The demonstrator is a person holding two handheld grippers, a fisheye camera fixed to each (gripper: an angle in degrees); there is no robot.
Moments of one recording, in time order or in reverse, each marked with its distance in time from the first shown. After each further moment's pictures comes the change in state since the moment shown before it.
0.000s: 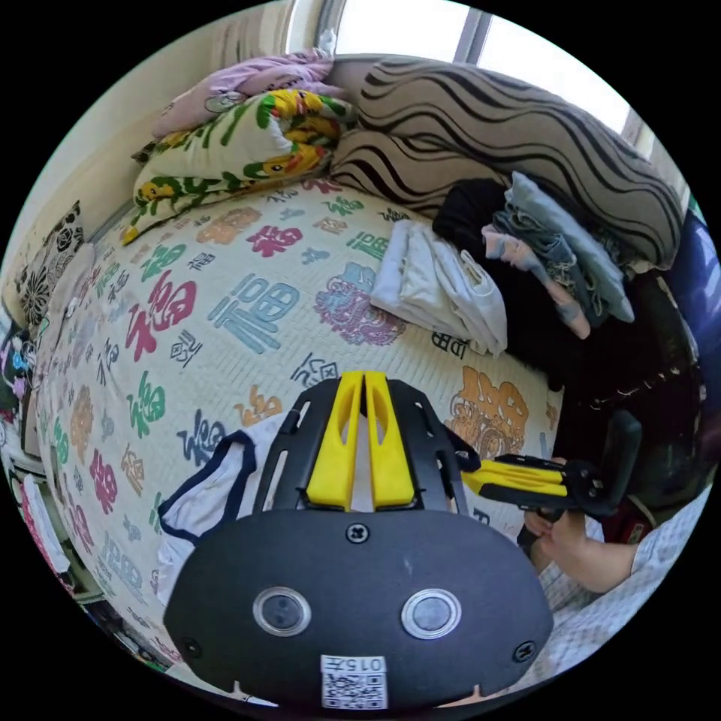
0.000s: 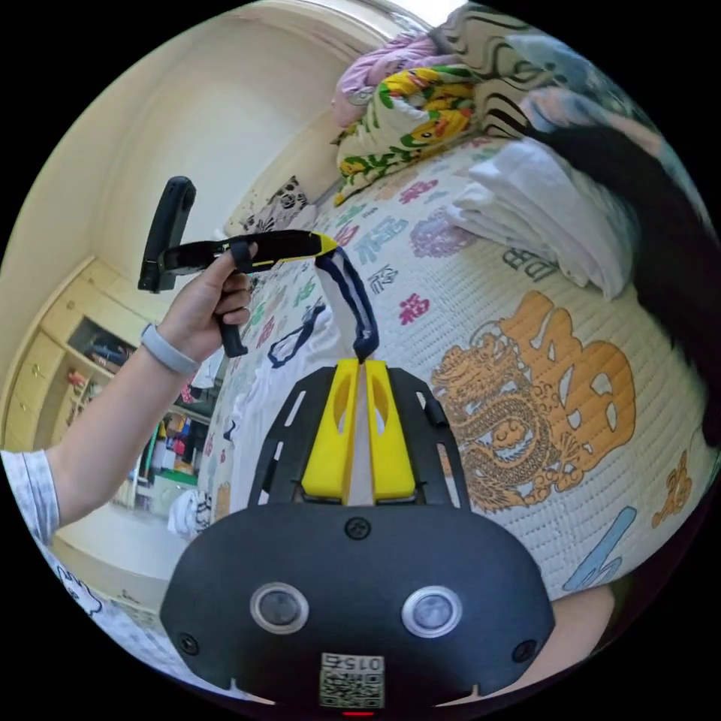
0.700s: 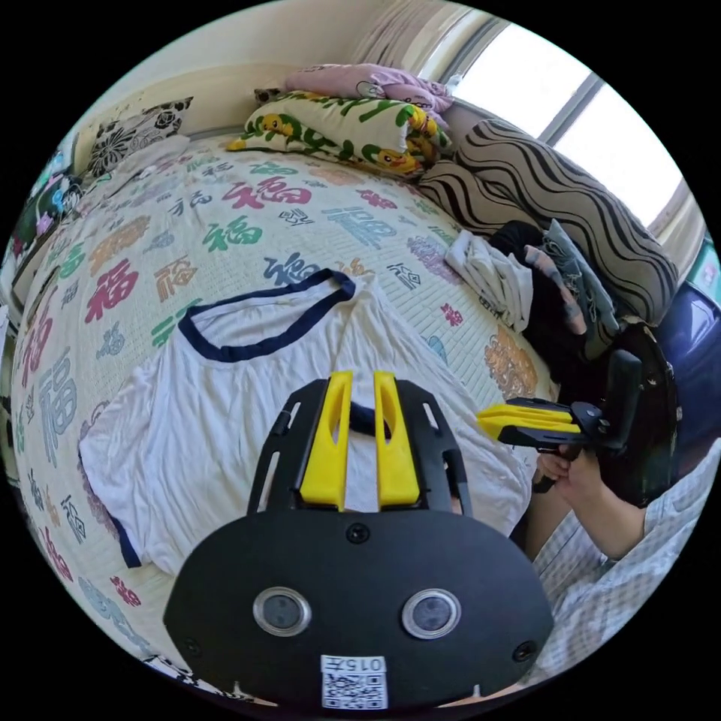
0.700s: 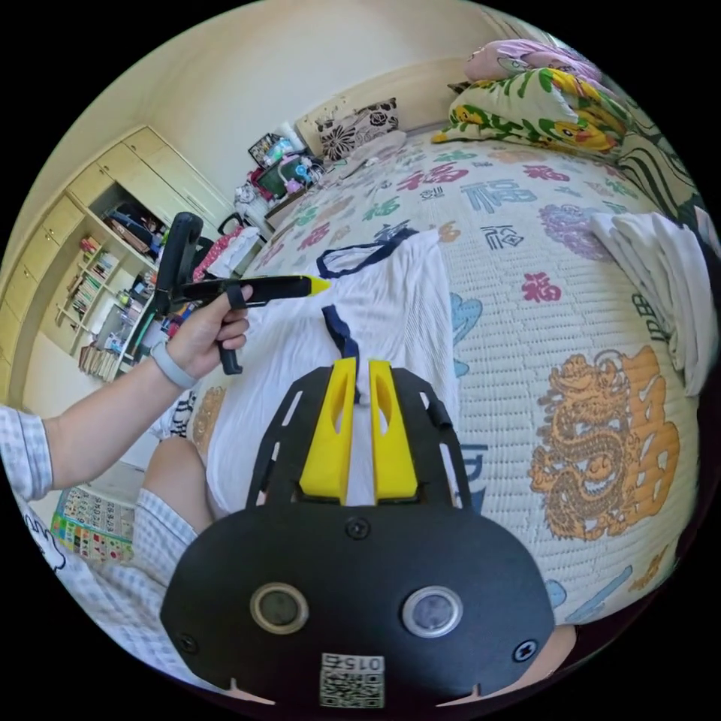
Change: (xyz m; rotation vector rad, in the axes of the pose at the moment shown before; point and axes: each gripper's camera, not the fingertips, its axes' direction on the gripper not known) left arm -0.164 0.211 -0.099 0.107 0.070 -0.320; right arm -0.107 0.019 0.172 -0.266 -0.022 -0.340
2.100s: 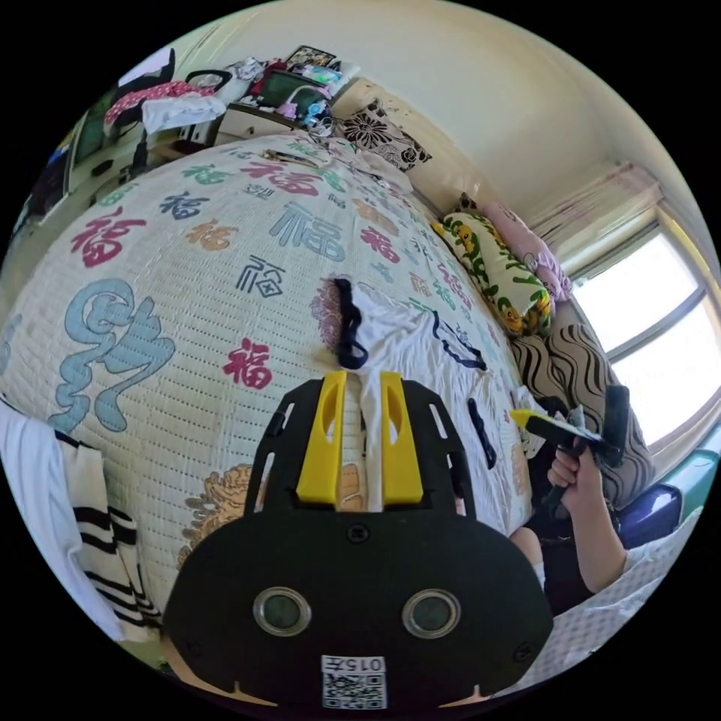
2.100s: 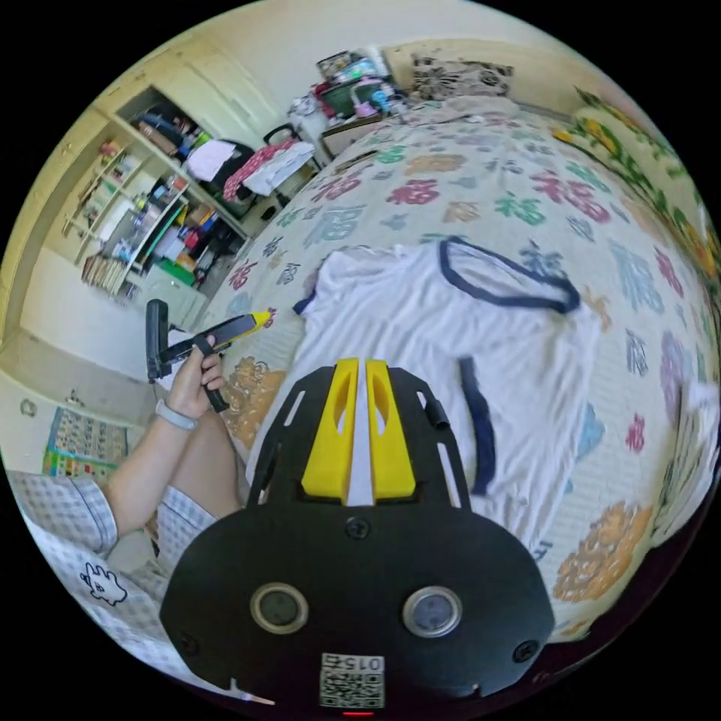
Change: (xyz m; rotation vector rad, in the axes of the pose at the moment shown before) left arm -0.339 0.337 -0.382 0.369 -0.023 -0.699; right arm -0.221 -0.201 0.332 -0.293 0.022 -0.286
